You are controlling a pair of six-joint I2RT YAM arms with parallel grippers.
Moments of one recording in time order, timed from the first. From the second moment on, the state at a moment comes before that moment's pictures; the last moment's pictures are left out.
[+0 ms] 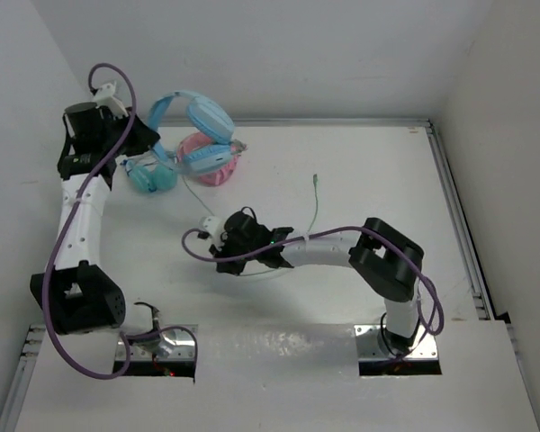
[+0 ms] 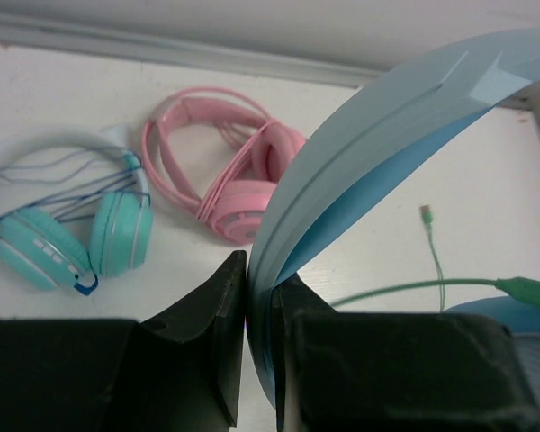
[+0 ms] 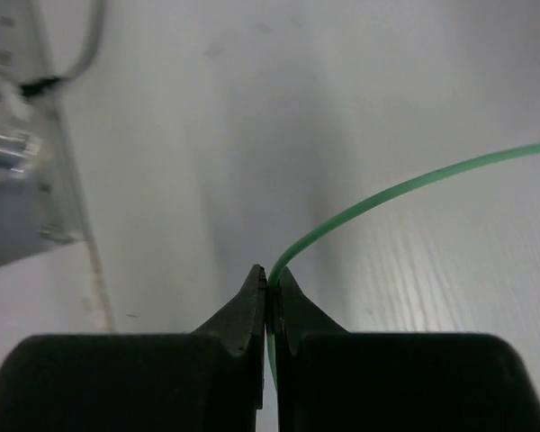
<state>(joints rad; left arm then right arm) 0.22 1.37 1.38 -0.40 0.49 -0.23 1.04 1.92 1.10 0.11 -0.26 0.03</state>
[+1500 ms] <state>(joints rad) -0.44 1.43 1.10 -0.30 -0.10 0.18 0.49 1.46 1.44 -0.32 0.12 -0.32</state>
